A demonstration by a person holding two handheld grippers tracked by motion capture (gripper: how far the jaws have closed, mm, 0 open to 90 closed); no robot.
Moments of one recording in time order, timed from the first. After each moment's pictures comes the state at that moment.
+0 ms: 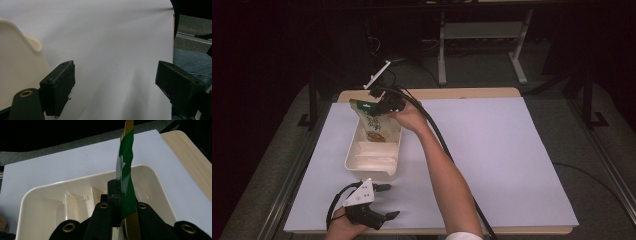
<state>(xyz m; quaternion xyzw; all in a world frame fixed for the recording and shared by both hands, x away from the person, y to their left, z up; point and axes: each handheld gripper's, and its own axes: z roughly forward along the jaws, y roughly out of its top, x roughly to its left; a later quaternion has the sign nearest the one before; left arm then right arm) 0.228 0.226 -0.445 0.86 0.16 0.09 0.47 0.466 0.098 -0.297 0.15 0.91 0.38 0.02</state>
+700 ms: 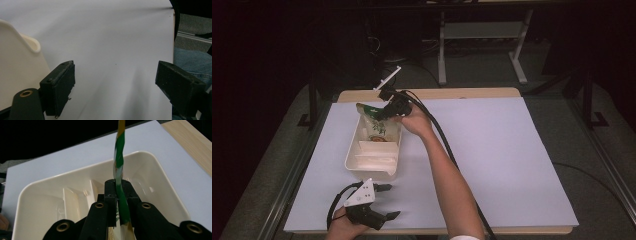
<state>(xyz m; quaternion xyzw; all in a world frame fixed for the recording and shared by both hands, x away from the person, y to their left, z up) 0.228 0.225 -0.445 0.86 0.16 0.09 0.47 0.472 0.080 -0.319 0.18 0.90 0.39 -0.01</state>
